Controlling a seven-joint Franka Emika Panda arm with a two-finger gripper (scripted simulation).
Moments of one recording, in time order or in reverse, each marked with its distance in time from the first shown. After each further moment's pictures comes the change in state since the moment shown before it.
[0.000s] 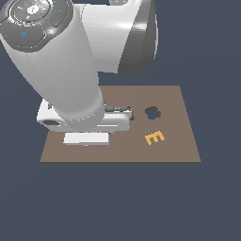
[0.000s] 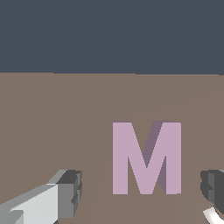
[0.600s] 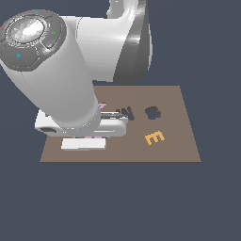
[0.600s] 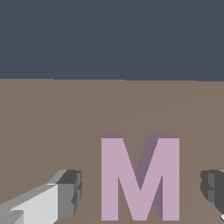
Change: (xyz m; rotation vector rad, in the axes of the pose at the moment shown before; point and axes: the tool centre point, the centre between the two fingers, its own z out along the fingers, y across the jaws) arm 0.009 0.008 0.012 0.003 -0.001 -0.003
